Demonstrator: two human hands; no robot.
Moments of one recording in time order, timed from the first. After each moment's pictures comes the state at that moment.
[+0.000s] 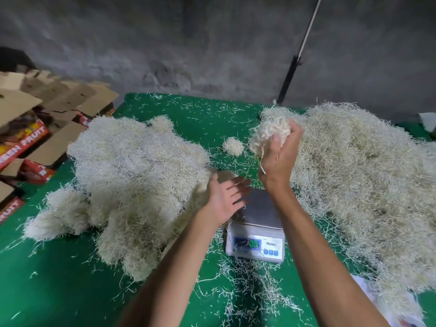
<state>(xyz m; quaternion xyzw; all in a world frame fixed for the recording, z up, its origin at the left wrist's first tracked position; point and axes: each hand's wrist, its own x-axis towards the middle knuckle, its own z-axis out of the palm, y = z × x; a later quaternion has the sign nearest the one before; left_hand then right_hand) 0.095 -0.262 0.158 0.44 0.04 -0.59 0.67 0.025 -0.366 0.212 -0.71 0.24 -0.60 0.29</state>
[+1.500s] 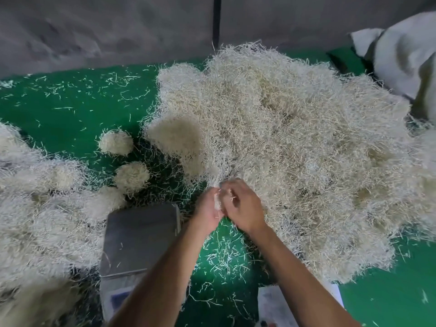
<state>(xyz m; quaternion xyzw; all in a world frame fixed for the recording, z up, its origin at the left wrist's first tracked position) -0.068 -0.552 0.002 0.59 0.01 -0.60 0.53 -0.183 -0.596 -0.002 -0.81 0.43 -0.22 0.32</state>
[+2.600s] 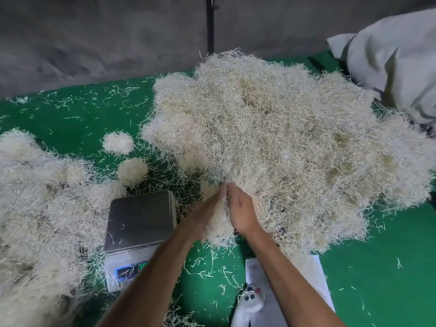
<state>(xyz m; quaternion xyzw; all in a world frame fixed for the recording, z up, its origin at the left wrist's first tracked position) -0.114 -0.487 0.035 0.59 -0.29 -0.61 0.44 -0.234 -0.532 0.017 -0.71 0.44 -0.30 0.46</state>
